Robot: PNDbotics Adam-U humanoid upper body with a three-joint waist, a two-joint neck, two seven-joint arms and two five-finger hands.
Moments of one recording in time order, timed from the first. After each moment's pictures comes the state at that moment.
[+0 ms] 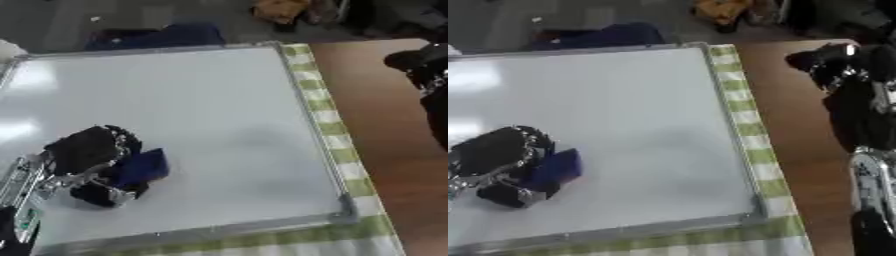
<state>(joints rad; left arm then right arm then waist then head) -0.84 0.21 -0.13 -1.16 -1.29 -0.85 -0.15 -0.28 -0.34 -0.37 -1.99 -0.35 -0.16 0.33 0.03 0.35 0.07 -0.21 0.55</state>
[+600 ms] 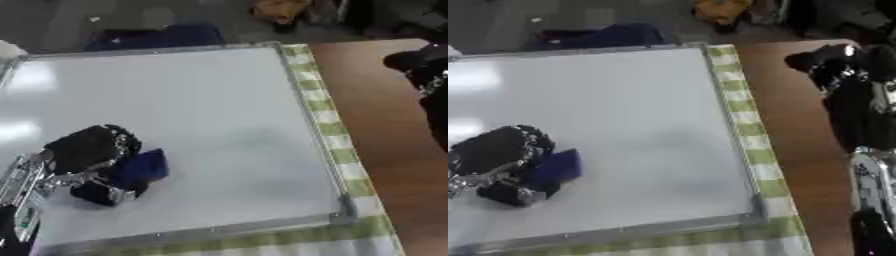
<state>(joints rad) -0.85 0.22 -0.13 -1.15 -1.29 -0.85 -0.15 -0.28 -0.34 -0.37 -1.99 -0.35 -0.16 0.33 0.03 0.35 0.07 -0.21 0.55</state>
